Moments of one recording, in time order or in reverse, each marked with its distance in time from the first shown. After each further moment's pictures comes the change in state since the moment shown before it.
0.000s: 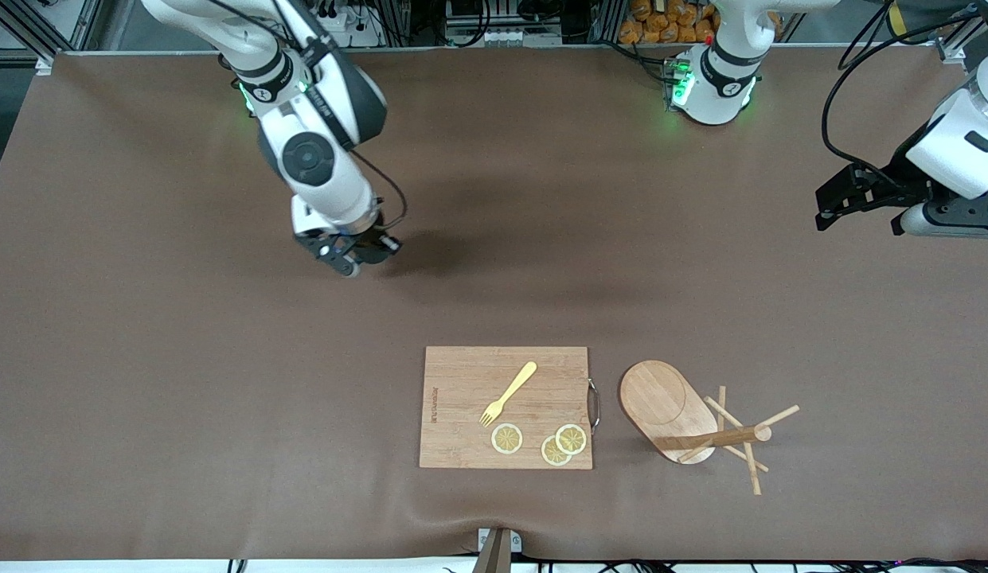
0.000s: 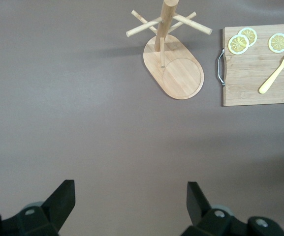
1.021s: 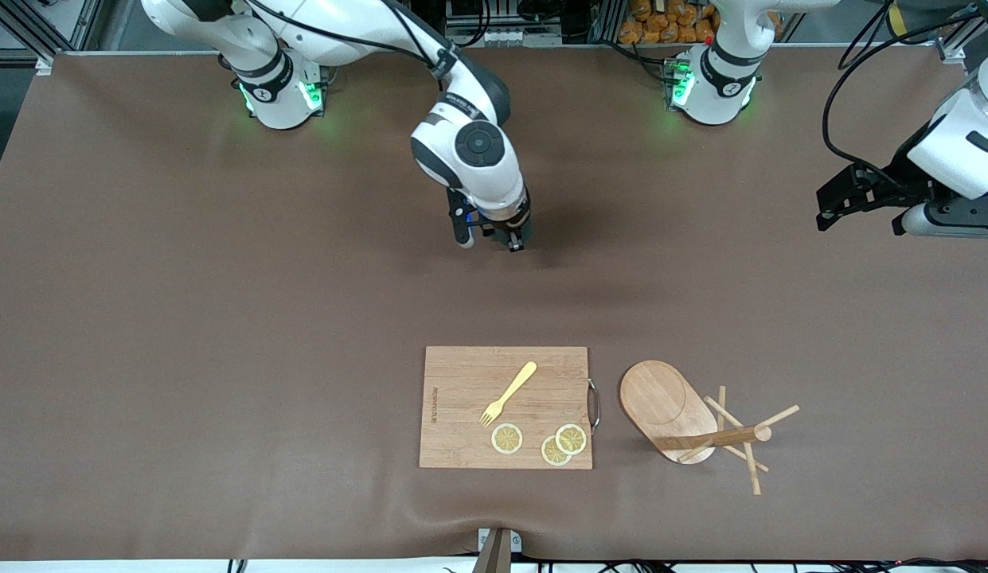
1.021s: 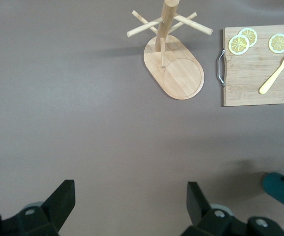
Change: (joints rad) left arm 0.001 0.000 0.000 0.001 0.000 0.000 0.000; right arm 0.337 0.423 -0.009 0.416 -0.120 0.115 1.028
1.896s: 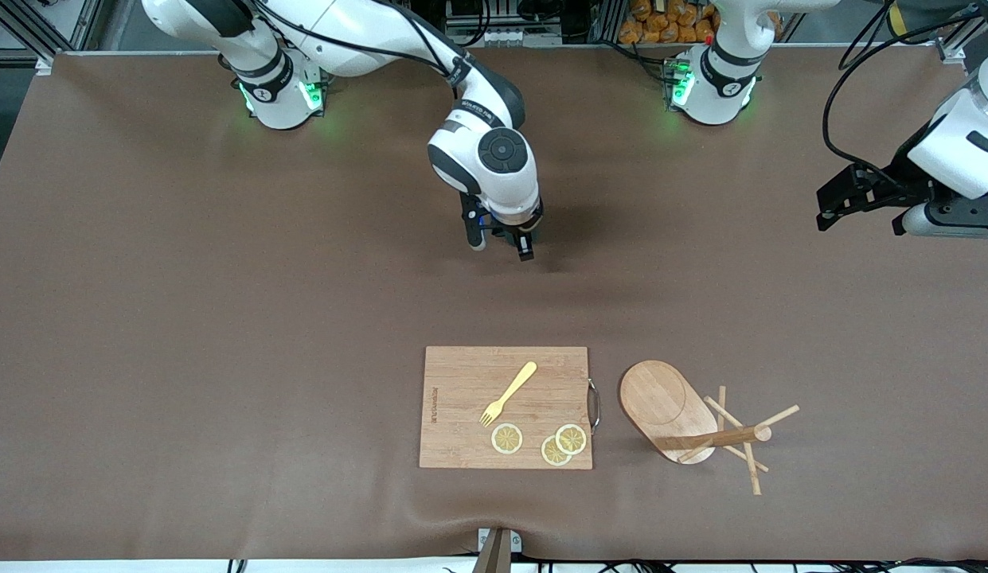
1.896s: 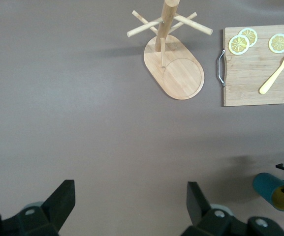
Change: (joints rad) left arm 0.000 0.000 0.000 0.000 0.000 0.000 0.000; right arm 0.020 0.046 -0.020 0.132 -0.010 -0.136 0.019
